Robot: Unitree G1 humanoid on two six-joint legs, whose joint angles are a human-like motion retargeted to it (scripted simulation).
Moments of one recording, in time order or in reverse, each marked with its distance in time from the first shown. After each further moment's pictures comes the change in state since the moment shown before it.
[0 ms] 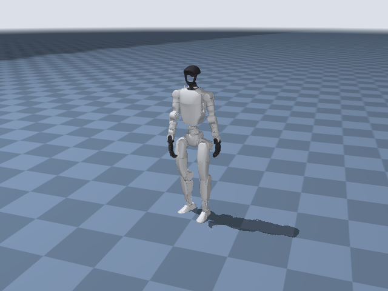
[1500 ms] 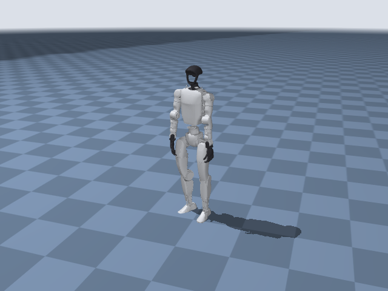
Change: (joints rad) left arm -0.321 -0.020 -0.207 0.057 -0.139 0.073 0.090; right arm 0.003 -0.044 0.109 0.233 -0.192 0.001 -0.167; waist -0.001 -0.009 0.010; left_leg 0.055 0.024 0.066 -0.026 -0.011 -0.001; right_leg 0.010 0.026 0.016 -0.006 0.010 -0.011
